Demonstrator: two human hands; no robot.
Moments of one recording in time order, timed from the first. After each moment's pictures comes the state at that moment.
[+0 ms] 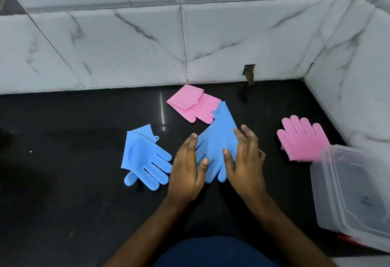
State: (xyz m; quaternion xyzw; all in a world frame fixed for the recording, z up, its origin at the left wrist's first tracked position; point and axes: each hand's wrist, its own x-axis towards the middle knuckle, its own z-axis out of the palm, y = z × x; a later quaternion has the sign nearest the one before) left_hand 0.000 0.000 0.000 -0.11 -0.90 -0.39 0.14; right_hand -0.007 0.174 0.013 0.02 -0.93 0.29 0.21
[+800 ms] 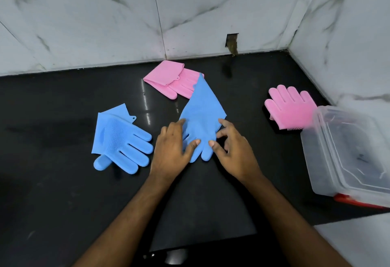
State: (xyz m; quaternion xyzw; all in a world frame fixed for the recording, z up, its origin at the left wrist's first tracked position) left_hand -0.019 -0.001 -0.033 -0.12 -0.94 -0.30 0.09; right_hand 0.006 0.196 -0.041 0.01 -0.91 0.41 0.08
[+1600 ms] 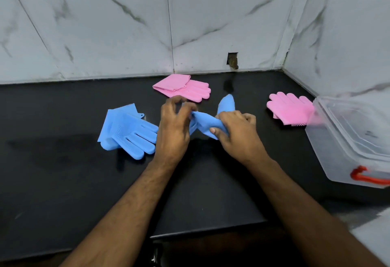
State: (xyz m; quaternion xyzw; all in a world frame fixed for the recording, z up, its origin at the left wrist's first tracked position) left_hand -0.016 -0.006 -0.046 -0.21 -0.84 -0.39 0.32; right_hand 0.005 0.188 -0.042 0.15 -0.93 0.21 0.25
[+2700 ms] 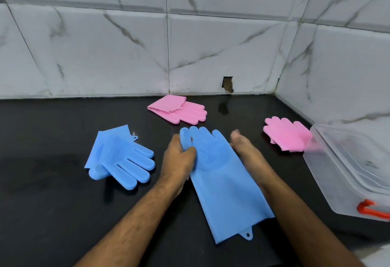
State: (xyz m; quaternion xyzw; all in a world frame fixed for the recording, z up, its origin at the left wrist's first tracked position) left_hand -0.030 0.014 -0.045 0.01 -0.73 -0.68 0.01; right_hand 0.001 0.198 -0.027 -0.06 -0.63 0.78 -0.02
